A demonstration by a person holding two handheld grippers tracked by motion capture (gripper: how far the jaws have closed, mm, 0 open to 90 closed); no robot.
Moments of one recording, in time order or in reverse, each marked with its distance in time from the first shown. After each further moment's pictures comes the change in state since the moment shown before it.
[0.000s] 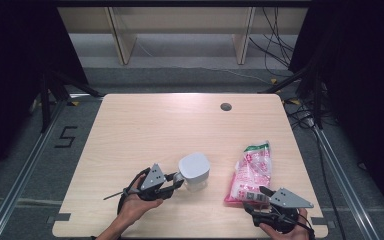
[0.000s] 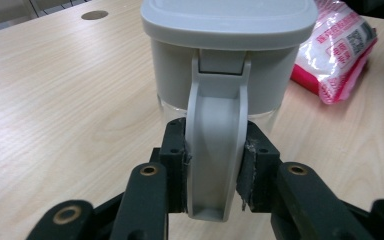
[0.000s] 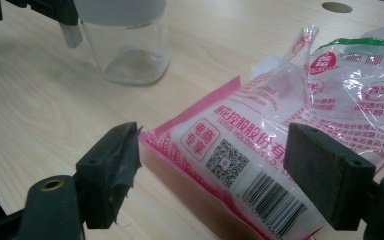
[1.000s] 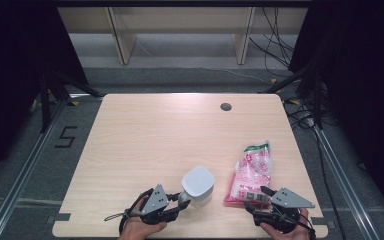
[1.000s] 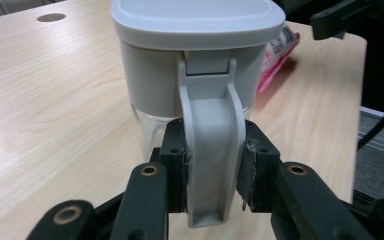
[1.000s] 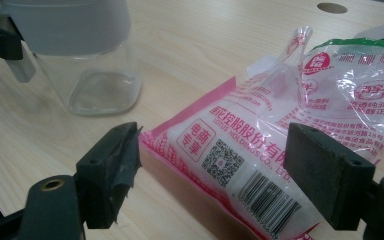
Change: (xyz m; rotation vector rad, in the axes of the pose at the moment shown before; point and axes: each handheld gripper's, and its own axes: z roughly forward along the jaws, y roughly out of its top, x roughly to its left) left arm -0.053 -0.014 -0.017 -0.028 -0.071 -0.021; right arm -0.002 0.000 -0.001 -0.007 0.001 0.009
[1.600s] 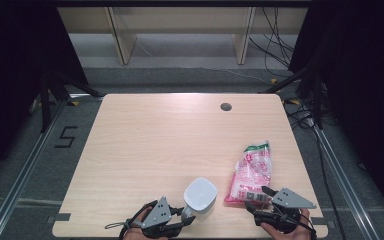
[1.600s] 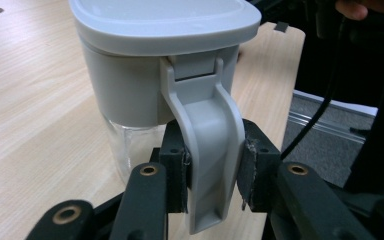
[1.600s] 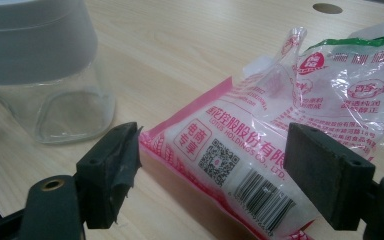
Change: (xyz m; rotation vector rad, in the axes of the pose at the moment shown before) left arm -0.028 -0.005 -0.008 -0.001 -0.114 0.011; right arm 0.000 0.000 -0.001 -0.004 -0.005 0.005
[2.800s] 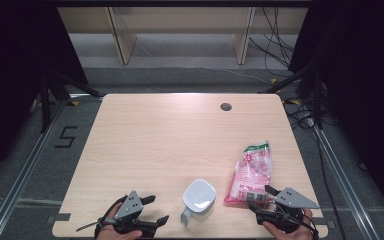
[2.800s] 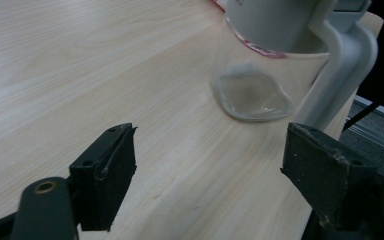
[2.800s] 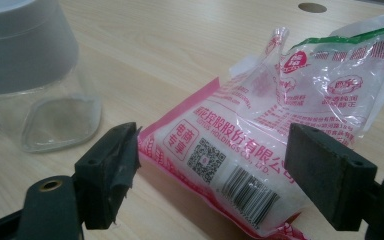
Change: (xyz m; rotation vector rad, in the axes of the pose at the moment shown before) left arm 0.035 -0.020 -0.052 0.095 0.143 -0.131; right arm -0.002 0.000 -0.004 -0.010 -0.033 0.029
